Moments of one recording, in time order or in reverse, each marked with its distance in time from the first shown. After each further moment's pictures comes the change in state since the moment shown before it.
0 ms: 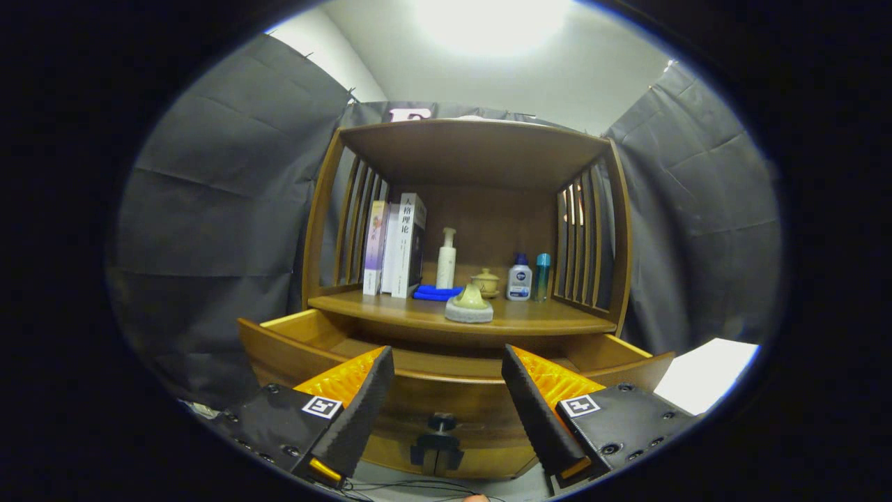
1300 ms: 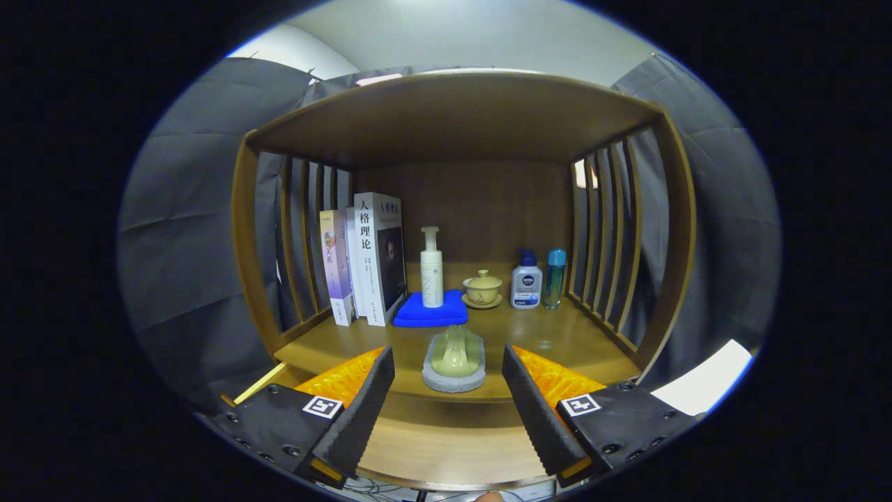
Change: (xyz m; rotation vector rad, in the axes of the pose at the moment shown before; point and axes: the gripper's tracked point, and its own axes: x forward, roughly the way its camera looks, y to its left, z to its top) arm 0.121 -0.045 0.096 0.094 0.178 0.019
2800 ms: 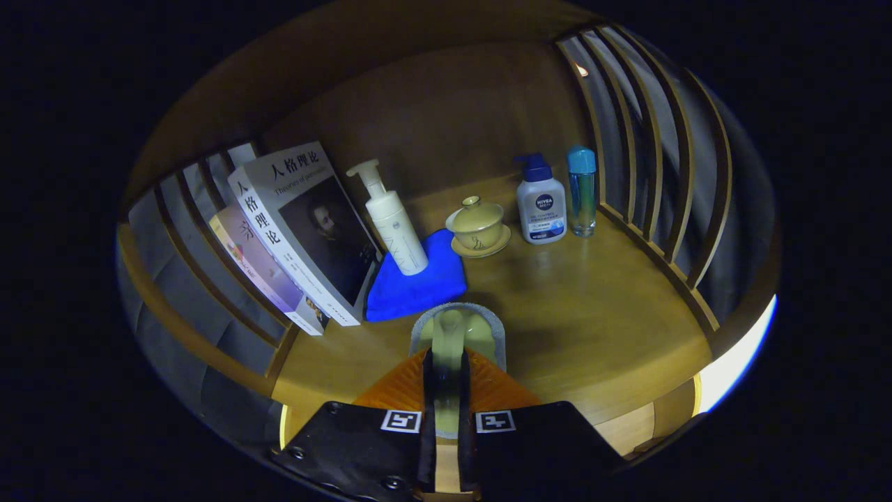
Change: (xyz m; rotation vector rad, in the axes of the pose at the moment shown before) arm 0.141 -0.014 -0.023 0.309 0.466 0.044
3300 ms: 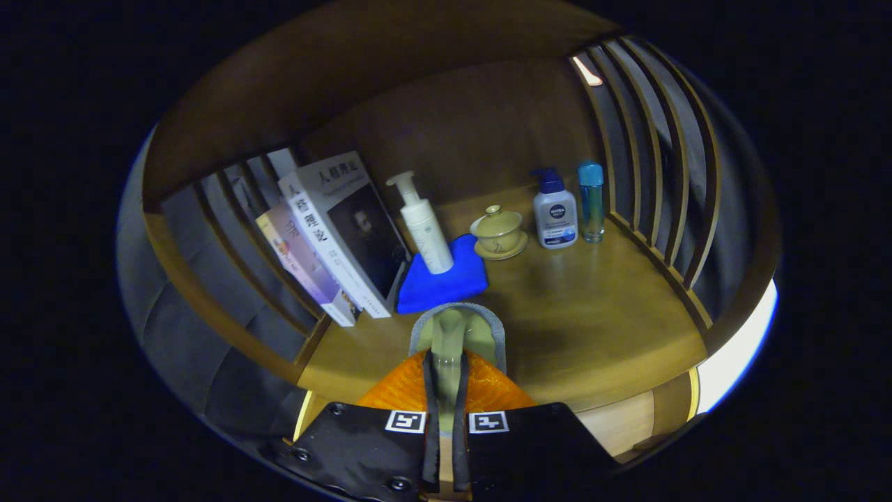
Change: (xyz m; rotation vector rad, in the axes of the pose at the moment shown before) arm -0.035 0.013 0.003 -0.005 -0.041 0.069
